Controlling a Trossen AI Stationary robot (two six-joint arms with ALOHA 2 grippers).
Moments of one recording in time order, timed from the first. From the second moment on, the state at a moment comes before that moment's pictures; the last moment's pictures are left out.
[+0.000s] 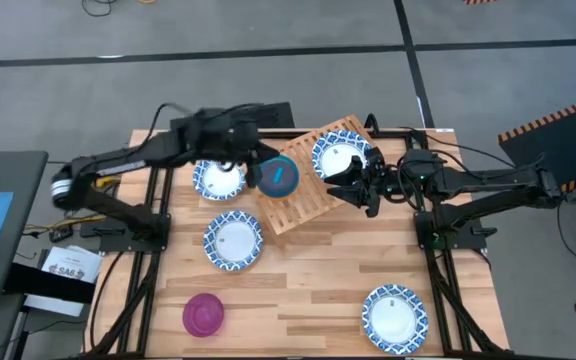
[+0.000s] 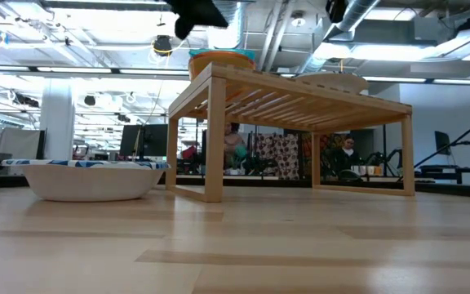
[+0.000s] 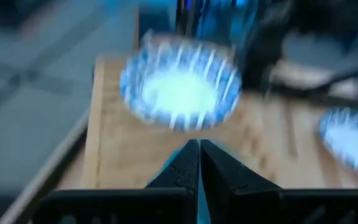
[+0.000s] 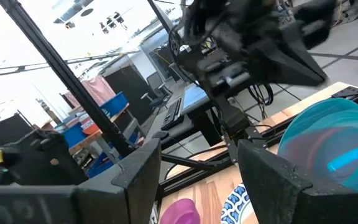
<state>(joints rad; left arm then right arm) 0.32 1.33 1.30 -0.32 0.07 -0.06 -0.05 1.00 0.81 0.29 -0.10 0.58</state>
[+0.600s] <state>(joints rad) 0.31 1.28 1.01 0.15 -0.11 -0.06 -0.05 1.00 0.81 0.27 -0.10 0.58</state>
